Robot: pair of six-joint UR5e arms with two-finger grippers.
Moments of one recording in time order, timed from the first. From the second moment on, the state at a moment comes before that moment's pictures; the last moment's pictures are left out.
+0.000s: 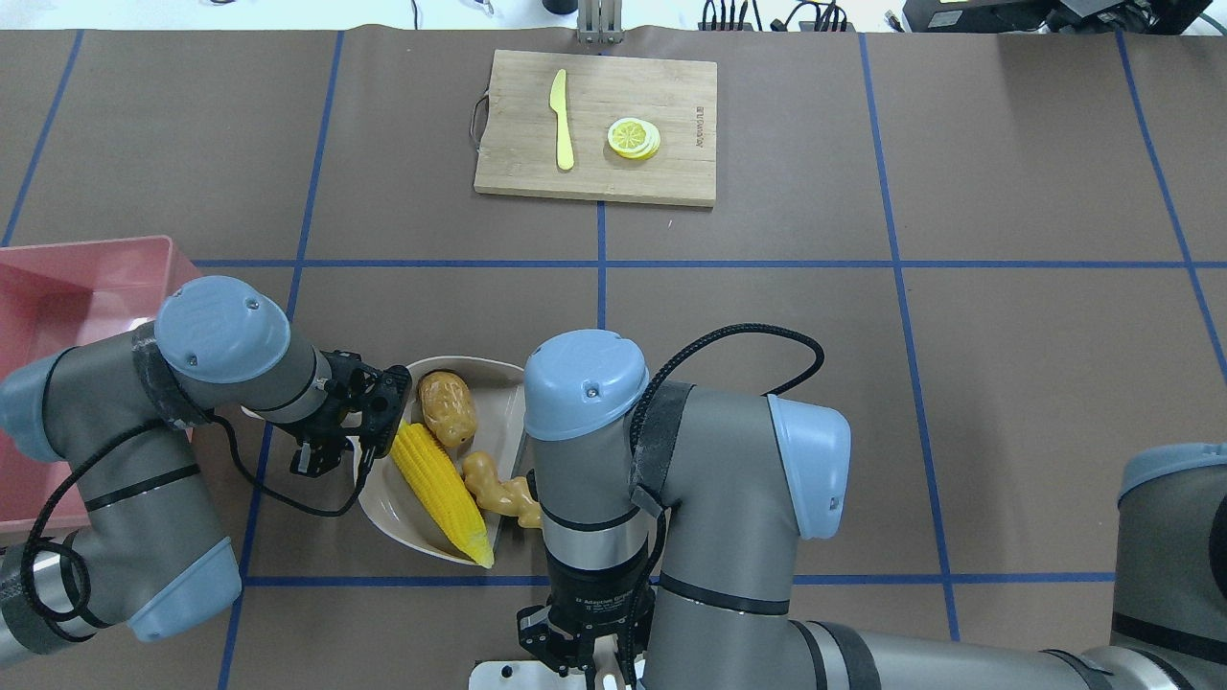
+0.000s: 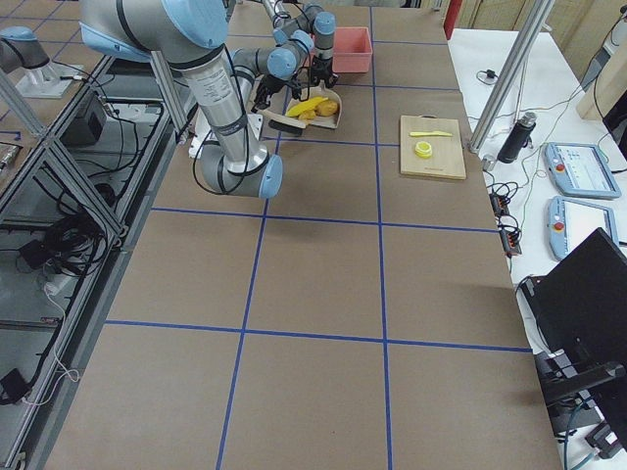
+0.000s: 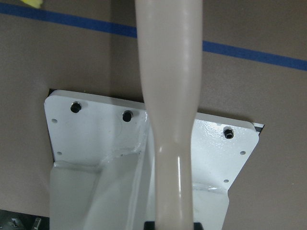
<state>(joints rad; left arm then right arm) -0.53 -1.86 -1.87 -1.67 -1.92 0.61 0.29 -0.76 1.83 -2.11 2.38 1.04</state>
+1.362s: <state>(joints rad) -0.53 -1.86 -1.86 -1.66 -1.92 0.61 0.33 -0.56 1.62 -2.09 2.39 1.00</state>
